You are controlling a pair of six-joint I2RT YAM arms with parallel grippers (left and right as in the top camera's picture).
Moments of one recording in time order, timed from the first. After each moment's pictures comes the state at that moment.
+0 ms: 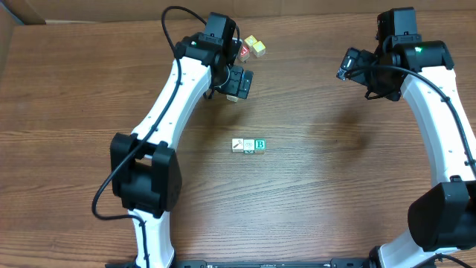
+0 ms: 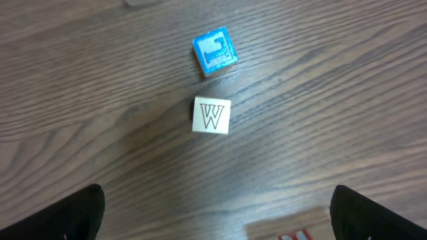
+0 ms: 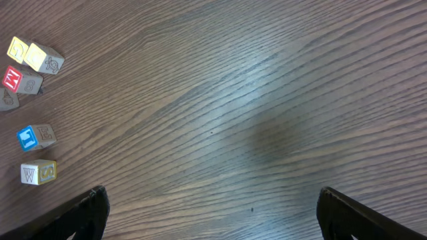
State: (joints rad) left arm -0.32 2.09 1.88 -1.00 0.02 -0.06; right arm 0.06 1.78 1.68 -1.04 -0.02 0.46
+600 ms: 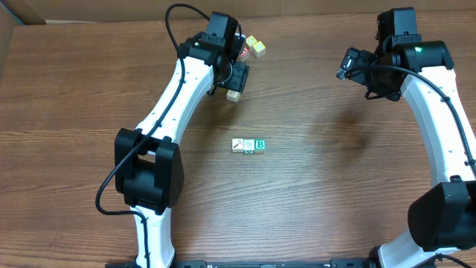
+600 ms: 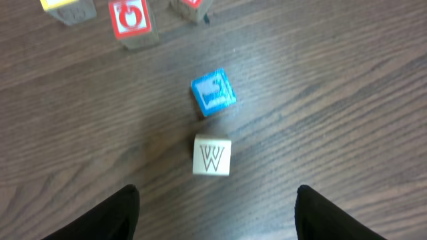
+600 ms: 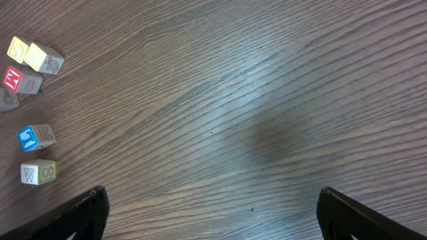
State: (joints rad) left arm -0.32 2.12 1.88 -0.89 0.02 -0.03; right arm 0.06 1.78 1.68 -1.04 -0.02 0.46
